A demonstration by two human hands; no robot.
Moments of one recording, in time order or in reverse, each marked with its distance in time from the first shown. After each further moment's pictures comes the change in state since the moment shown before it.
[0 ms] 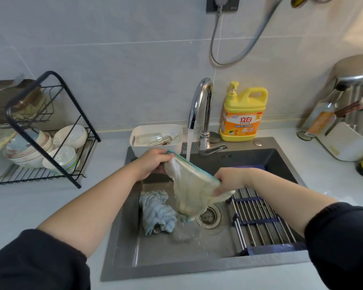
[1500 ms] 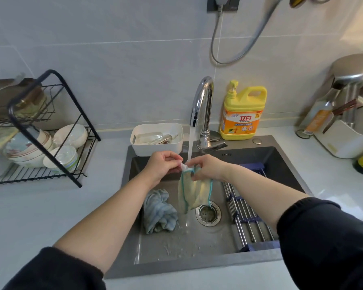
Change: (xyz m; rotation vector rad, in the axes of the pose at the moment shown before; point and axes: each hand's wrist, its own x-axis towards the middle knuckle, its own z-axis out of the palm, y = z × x) left_hand -0.005 -0.020 0.024 -0.167 0.143 0.177; right_hand 0.028 -0.044 0.004 0.393 0.267 -0.082
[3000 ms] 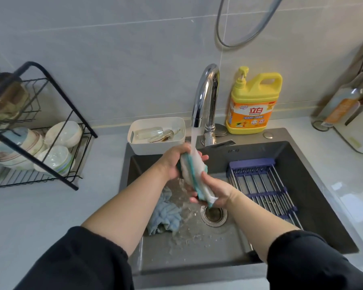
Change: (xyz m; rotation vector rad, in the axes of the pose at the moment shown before) left_hand 0.057 -0.002 0.027 -0.368 -0.205 -0.356; right_hand 0.015 0.052 0.050 1.480 -0.511 0.060
